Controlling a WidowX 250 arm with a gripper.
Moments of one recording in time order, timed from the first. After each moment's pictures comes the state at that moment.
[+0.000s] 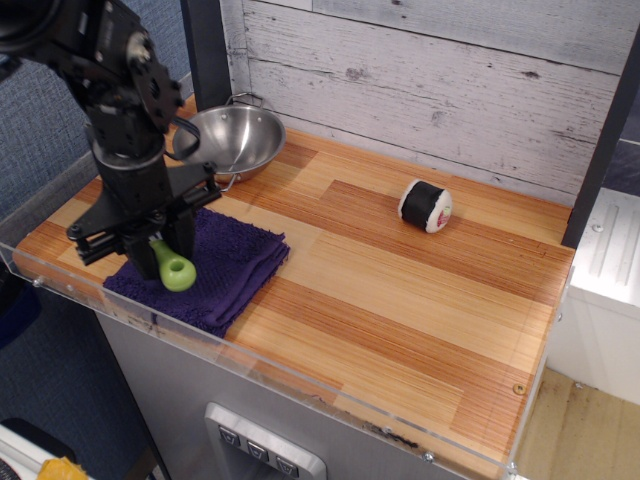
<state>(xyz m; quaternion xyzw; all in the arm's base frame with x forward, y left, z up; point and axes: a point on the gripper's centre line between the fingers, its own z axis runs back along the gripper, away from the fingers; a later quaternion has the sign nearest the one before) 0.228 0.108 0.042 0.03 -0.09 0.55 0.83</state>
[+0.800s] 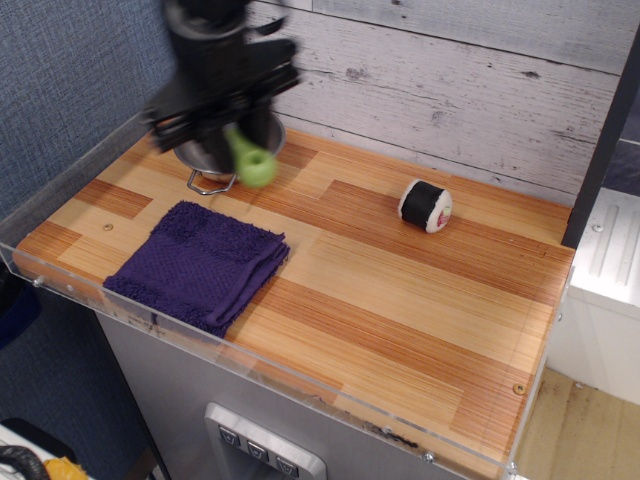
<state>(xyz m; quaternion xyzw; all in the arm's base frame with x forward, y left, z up) 0.280 0.052 0.123 0.01 -0.17 0.52 0.84</state>
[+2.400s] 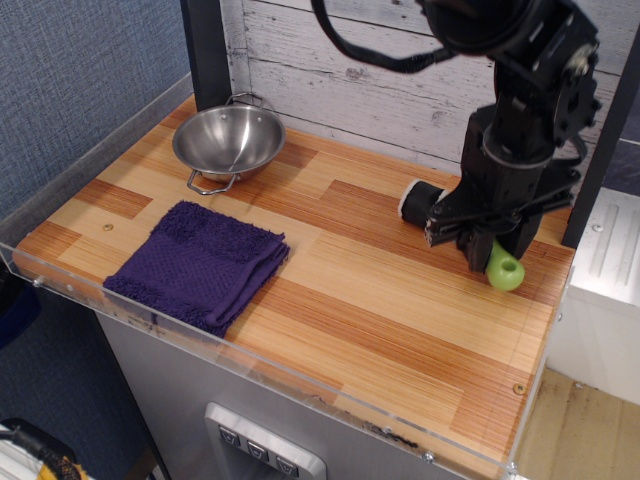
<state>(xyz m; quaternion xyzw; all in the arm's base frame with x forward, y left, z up) 0.350 -0.102 0.030 -0.02 -0.11 0.39 0.92</state>
